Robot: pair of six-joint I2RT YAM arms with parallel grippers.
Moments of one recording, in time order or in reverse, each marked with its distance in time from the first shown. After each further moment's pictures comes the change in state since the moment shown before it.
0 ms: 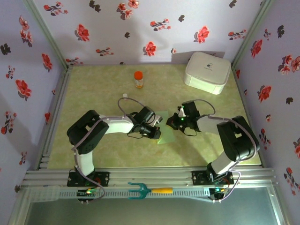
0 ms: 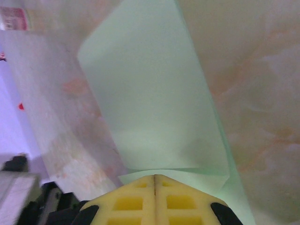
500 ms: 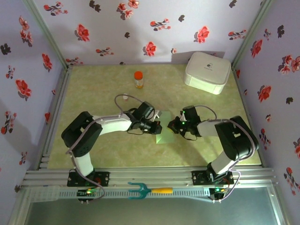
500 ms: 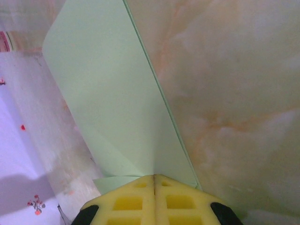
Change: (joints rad) left arm 0.013 -0.072 0.054 -0.040 -0.006 -0.134; right arm 0.013 -0.010 -0.115 0.145 0.061 0.140
